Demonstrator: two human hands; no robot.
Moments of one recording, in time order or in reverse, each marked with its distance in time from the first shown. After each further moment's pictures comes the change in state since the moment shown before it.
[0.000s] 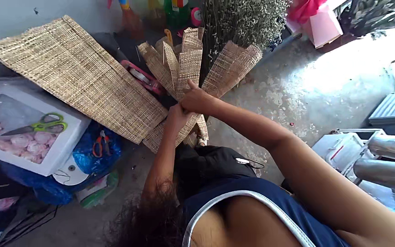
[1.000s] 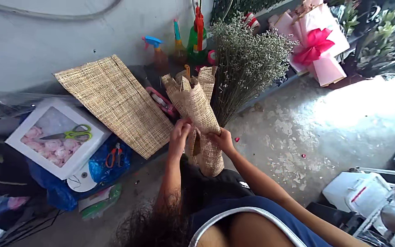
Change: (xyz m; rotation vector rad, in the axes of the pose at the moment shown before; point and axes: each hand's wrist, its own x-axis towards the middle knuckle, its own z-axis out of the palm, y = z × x) left_hand -0.038 0.008 -0.012 -0.573 0.307 0.184; right_hand -0.047 0.004 0.123 1.317 0.802 0.478
